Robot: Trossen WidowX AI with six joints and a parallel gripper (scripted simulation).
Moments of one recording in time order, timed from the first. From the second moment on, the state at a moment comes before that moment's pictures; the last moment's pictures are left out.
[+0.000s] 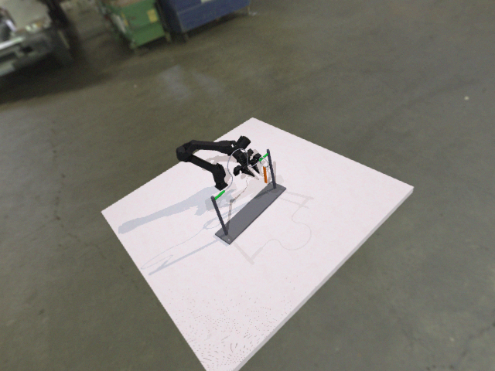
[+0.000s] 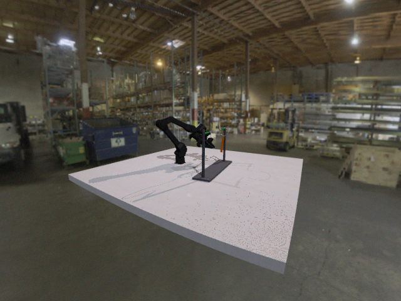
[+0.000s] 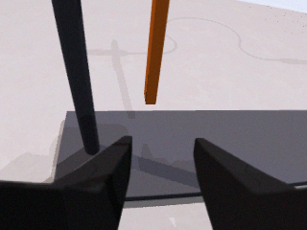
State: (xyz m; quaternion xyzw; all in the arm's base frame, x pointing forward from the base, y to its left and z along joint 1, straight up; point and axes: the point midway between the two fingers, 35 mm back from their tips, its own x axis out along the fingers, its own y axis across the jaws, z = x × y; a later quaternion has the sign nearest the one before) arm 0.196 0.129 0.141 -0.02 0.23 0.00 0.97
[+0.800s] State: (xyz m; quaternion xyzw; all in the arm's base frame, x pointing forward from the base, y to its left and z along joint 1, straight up) arm 0.160 0.129 0.155 -0.03 0.24 0.00 0.97
